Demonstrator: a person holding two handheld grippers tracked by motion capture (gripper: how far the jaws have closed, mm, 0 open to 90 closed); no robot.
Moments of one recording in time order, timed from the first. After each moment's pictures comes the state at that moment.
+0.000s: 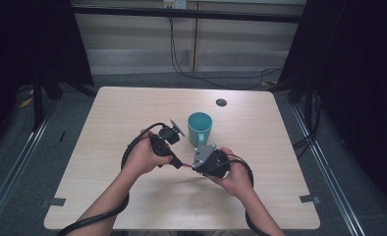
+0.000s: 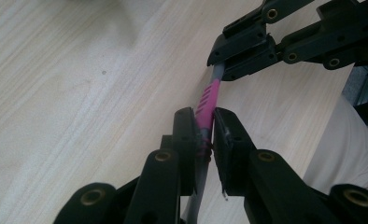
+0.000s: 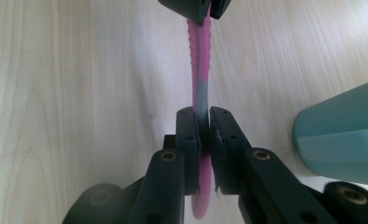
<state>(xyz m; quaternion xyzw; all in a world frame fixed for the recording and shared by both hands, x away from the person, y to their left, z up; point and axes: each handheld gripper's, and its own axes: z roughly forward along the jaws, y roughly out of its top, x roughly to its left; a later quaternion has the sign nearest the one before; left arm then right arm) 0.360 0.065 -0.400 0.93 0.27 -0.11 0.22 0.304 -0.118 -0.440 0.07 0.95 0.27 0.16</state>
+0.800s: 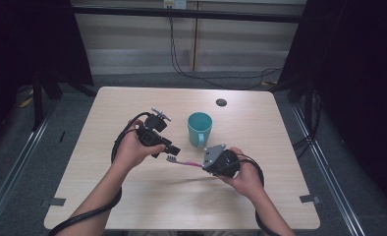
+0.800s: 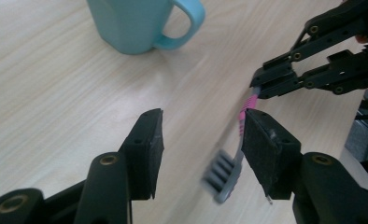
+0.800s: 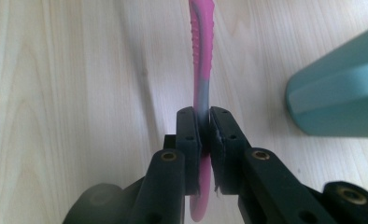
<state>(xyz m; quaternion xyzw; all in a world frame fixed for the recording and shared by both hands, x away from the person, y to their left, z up) 0.376 0.100 -0.383 0.89 0.31 -0.05 0.33 0.303 -0.147 -0.441 0.08 0.95 0.24 0.17</state>
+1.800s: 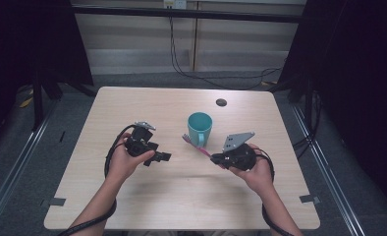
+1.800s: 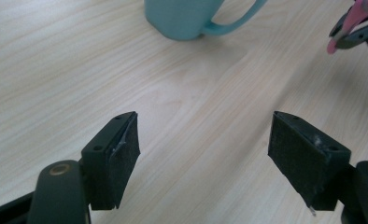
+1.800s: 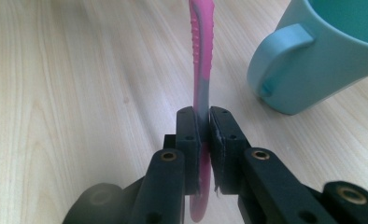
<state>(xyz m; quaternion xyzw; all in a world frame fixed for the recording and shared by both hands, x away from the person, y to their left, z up) 0.369 0.134 -0.437 0.86 0.35 -0.02 0.37 0.314 -0.193 -0.434 0.21 0.90 0.37 0.12</state>
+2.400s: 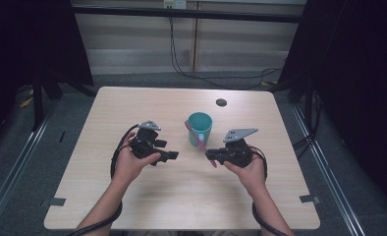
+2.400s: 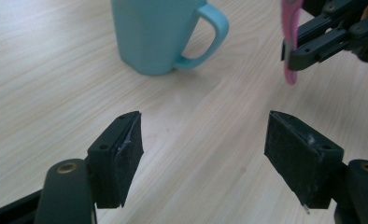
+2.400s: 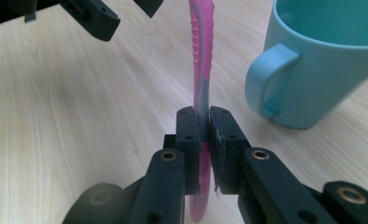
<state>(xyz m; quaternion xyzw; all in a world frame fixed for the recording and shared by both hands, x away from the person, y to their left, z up) 0.361 0.115 -0.424 0.85 0.31 0.00 0.43 0.323 -0.186 -0.440 0.30 0.84 0.45 0.08</state>
